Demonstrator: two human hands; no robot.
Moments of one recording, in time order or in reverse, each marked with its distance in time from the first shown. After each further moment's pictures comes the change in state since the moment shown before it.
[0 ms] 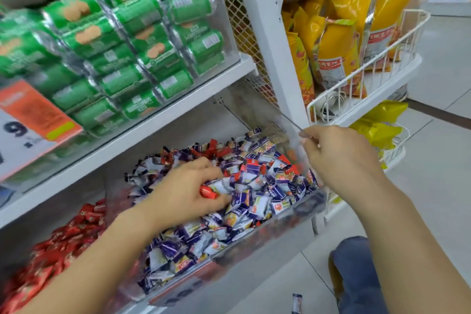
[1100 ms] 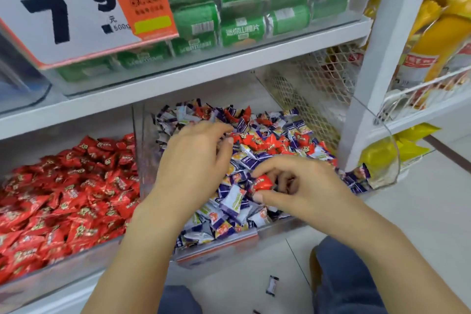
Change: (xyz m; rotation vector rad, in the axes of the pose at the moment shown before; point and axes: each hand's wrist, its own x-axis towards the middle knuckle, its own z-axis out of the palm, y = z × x) left_hand -0.048 -0.016 0.016 -0.175 0.484 -0.370; right_hand -0.043 -0.081 0.068 0.350 -0.437 -0.420
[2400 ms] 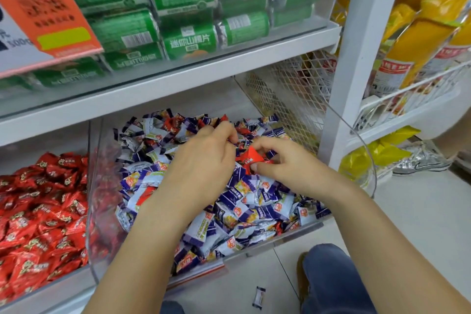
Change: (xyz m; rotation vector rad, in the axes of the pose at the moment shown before) left_hand 0.039 0.039 0.028 -0.088 -0.193 -0.052; right_hand 0.057 0.064 -0.025 0.163 -0.103 0.080
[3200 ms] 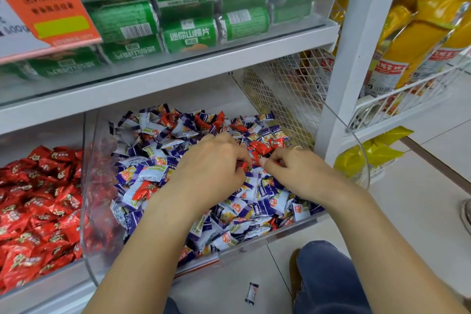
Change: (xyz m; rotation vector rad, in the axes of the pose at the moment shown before) left_hand 0.001 0.001 0.014 0.177 -0.173 0.123; right_hand -0.016 0.005 -0.005 -0.506 0.045 0.271
